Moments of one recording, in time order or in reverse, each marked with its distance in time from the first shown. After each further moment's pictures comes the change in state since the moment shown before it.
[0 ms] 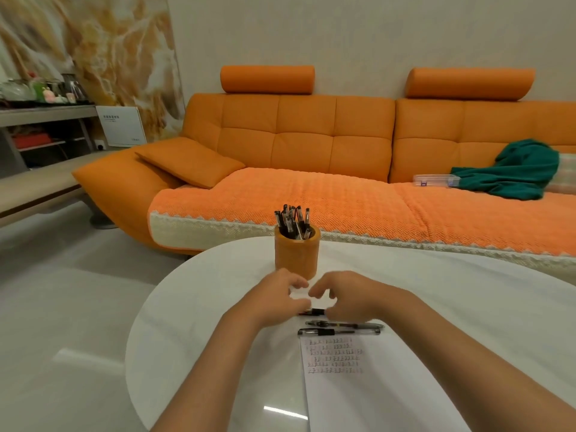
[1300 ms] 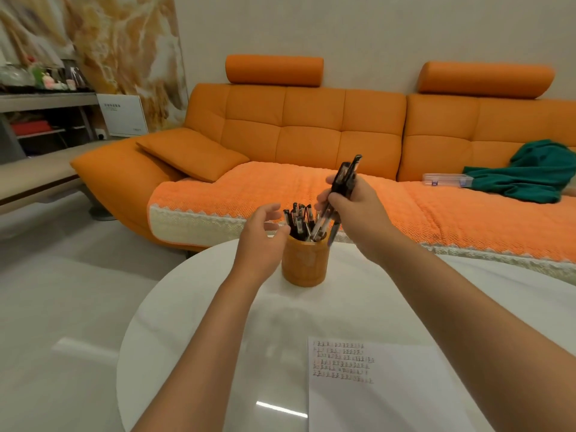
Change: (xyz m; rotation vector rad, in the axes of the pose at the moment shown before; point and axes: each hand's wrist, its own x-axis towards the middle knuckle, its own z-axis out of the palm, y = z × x) left_hand 0.052 -0.009 -0.047 -0.527 0.614 0.082; right_hand 0.052 -0.034 -0.076 1.047 0.713 -0.128
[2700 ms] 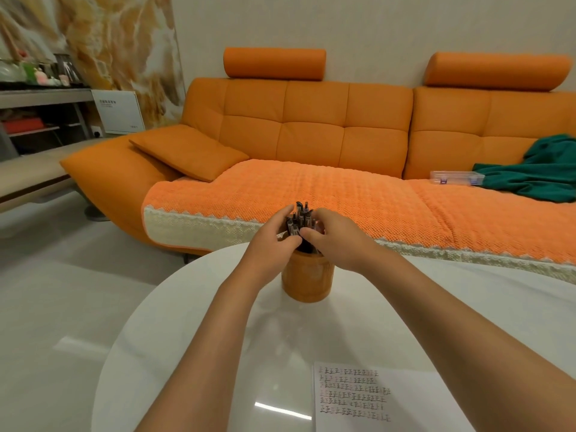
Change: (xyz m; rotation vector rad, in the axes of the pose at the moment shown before) left_hand 0.039 -0.023 0.013 -0.080 -0.289 -0.057; right_hand 0.040 0.058 0.015 -0.798 -0.287 0.010
